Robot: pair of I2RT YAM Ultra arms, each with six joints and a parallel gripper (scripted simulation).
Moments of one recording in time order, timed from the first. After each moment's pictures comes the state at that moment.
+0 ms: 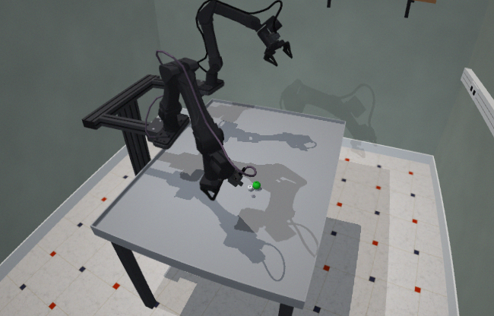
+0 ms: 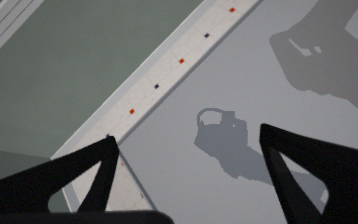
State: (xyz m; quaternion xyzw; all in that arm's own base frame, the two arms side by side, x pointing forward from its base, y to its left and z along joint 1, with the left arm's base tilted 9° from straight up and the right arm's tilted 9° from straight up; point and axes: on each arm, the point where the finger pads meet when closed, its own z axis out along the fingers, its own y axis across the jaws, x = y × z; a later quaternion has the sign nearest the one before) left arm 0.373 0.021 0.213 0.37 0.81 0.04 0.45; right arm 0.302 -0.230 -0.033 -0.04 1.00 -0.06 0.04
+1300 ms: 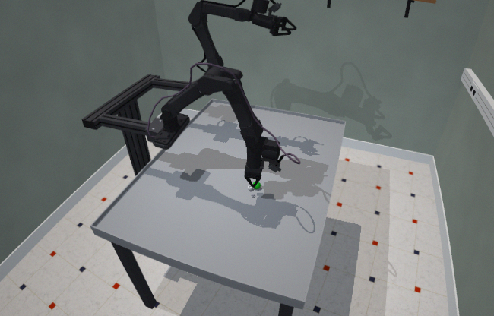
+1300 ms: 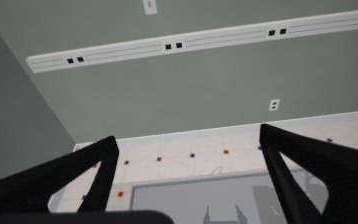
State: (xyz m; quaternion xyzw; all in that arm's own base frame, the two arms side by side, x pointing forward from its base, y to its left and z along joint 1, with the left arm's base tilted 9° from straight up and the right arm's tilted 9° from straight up) left arm 0.391 0.004 0.370 0.06 0.75 0.03 0.66; right arm 0.395 -0.036 -0.141 -0.10 0.99 -0.07 0.04
